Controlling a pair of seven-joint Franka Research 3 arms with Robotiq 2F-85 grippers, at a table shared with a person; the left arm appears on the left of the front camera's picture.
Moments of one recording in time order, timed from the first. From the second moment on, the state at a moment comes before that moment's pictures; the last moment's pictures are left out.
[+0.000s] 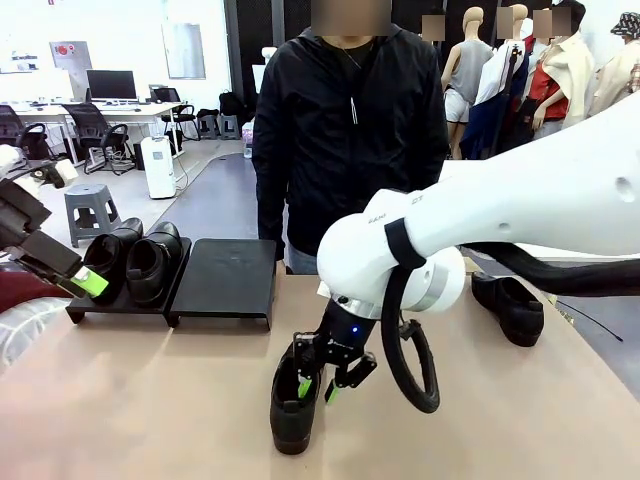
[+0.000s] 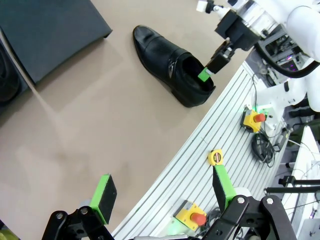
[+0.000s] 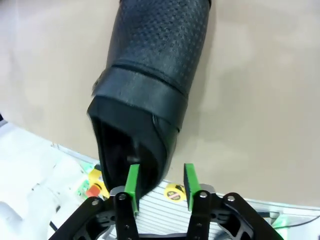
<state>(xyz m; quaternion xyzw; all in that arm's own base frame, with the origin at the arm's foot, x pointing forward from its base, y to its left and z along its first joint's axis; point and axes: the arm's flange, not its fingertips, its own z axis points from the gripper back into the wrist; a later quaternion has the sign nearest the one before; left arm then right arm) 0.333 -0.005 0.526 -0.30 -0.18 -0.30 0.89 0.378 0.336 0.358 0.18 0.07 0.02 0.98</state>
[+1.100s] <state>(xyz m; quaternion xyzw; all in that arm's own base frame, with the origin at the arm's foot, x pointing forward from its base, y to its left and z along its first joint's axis) 0.333 -0.005 0.526 -0.30 -0.18 -0.30 0.89 0.335 -0.027 0.497 0.38 -0.02 0.18 0.91</state>
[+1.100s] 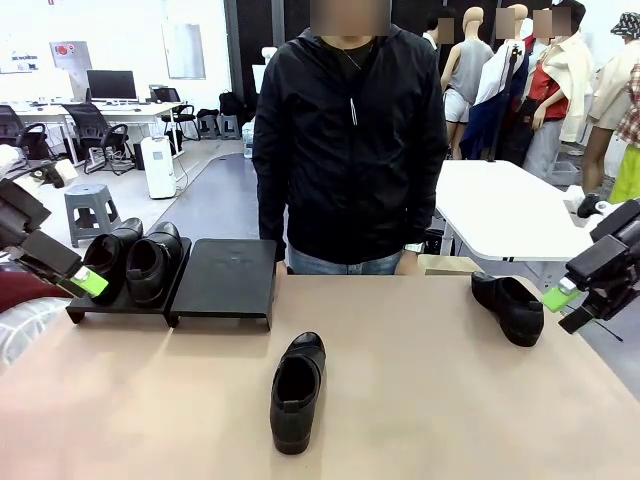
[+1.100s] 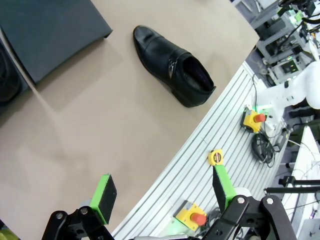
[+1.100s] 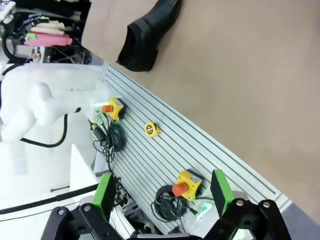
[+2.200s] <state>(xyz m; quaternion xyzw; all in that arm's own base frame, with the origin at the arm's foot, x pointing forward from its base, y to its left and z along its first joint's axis) 0.333 -0.005 0.526 -0.30 -0.18 -0.30 0.89 0.331 -0.029 0.499 0.38 -0.01 0.18 0.91</state>
